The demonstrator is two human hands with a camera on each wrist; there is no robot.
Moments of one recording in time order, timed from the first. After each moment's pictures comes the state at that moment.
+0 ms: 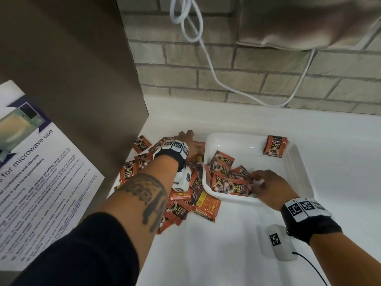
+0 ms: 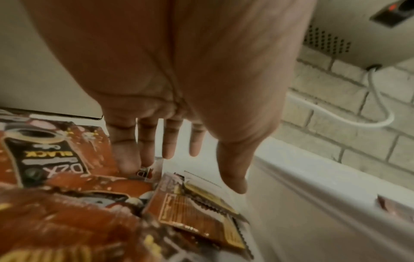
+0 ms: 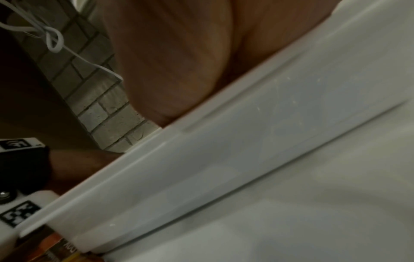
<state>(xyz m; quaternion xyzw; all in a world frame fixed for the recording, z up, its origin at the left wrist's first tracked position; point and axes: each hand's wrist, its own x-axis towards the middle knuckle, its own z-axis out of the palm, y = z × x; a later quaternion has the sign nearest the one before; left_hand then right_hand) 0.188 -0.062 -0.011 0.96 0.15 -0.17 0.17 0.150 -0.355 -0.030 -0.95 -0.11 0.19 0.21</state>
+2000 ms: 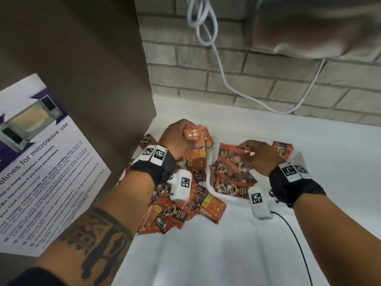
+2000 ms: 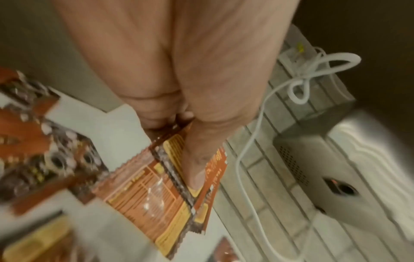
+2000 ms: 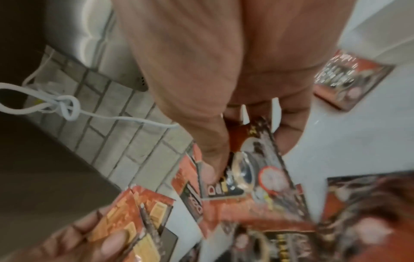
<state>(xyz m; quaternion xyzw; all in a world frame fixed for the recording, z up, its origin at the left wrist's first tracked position) 0.129 -0.042 0.034 0.87 0.13 0.06 0.48 0.193 -0.295 0.033 -0.88 -0.14 0.20 0.40</state>
